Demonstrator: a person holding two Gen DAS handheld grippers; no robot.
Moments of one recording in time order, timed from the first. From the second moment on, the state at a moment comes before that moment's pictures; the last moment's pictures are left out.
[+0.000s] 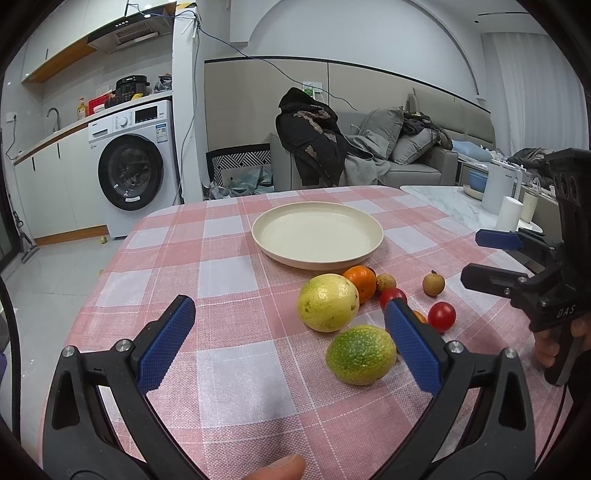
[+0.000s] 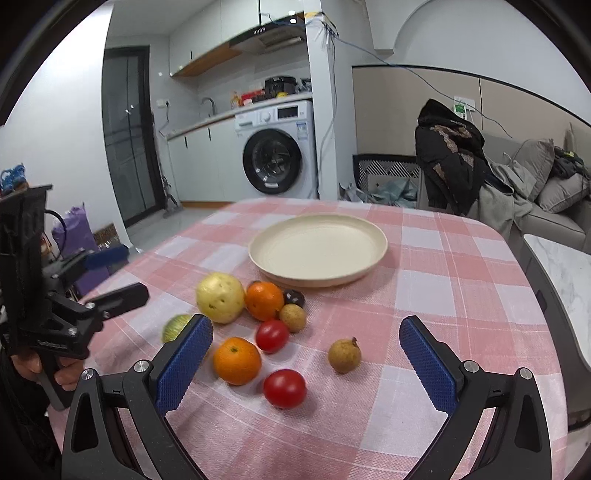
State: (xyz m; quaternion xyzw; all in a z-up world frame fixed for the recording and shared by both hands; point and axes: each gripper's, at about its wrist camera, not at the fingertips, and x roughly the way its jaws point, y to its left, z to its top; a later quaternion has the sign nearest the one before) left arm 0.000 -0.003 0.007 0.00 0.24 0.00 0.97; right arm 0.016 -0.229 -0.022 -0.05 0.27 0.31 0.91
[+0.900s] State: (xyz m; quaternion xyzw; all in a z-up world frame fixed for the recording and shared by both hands) left arm 0.045 -0.024 -0.034 0.01 0.38 -0.06 0.92; right arm 0.024 -0.214 -0.058 -0.09 0.41 0.34 0.84
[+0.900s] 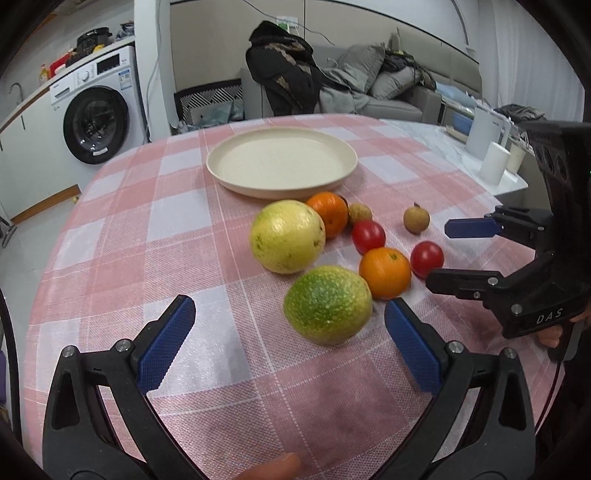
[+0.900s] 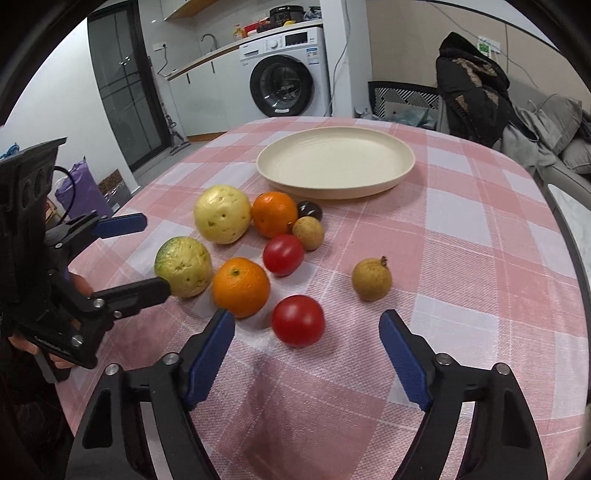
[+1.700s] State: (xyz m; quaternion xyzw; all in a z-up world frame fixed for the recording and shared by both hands) left arm 0.063 -0.041 -0.047 -0.01 0.42 -0.11 0.90; right arm 0.032 -0.199 -0.065 -0.13 0.42 0.33 0.83
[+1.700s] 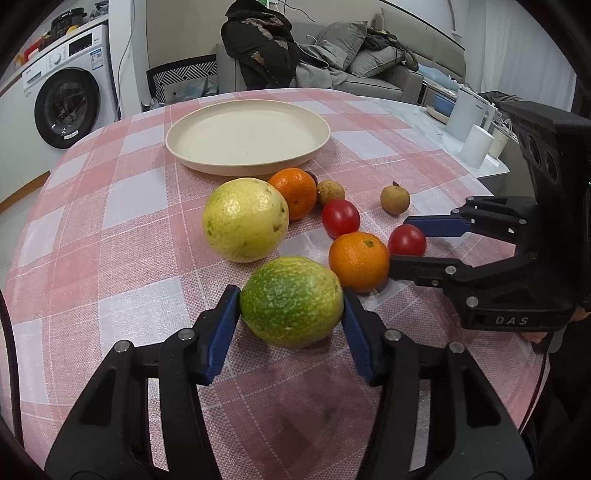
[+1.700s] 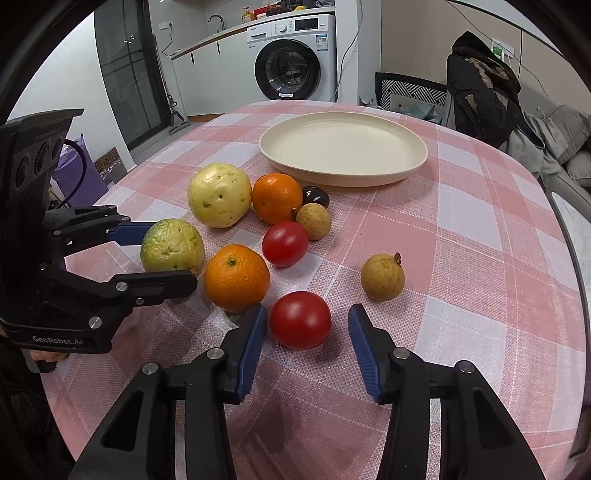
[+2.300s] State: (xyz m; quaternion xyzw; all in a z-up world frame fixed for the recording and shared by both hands) left arm 0.037 -0.022 -0.002 -0.02 0.33 -0.10 0.94; right arm 0.024 -0.211 -0.032 -0.09 0.35 0.35 0.86
